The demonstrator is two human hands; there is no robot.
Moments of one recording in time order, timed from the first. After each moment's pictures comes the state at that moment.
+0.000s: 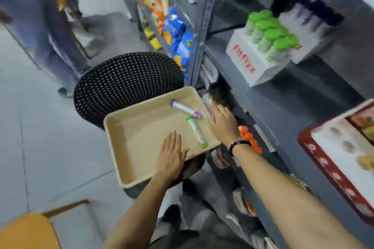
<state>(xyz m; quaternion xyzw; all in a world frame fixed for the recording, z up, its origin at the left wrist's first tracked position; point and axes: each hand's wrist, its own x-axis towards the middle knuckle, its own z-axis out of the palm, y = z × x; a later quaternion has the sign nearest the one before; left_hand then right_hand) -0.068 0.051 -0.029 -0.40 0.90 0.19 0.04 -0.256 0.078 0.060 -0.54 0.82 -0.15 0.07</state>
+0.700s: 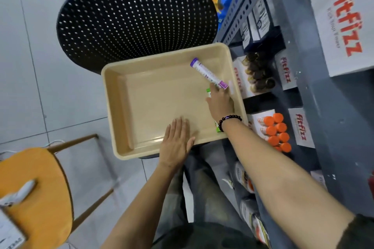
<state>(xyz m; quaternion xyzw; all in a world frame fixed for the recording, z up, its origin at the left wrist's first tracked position) -0.072 0.061 -0.093 -0.49 0.82 0.26 0.13 -0.252 -0.003 -0.092 -0.53 0.82 0.03 0.21</state>
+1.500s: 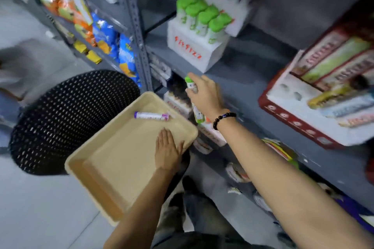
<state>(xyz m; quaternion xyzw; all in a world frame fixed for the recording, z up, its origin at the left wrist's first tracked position) -0.127 0.040 -0.024 -0.31 0.92 0.22 0.06 -0.287 0.074 0.117 -0.34 0.90 -0.28 0.02</state>
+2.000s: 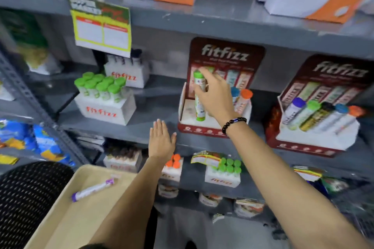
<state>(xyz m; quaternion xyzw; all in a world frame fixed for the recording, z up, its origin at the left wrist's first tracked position) -0.296 0.115 0.076 -0.04 0.98 0.17 -0.04 -0.324 0.268 0.256 -0.14 0.91 -0.31 -0.24</state>
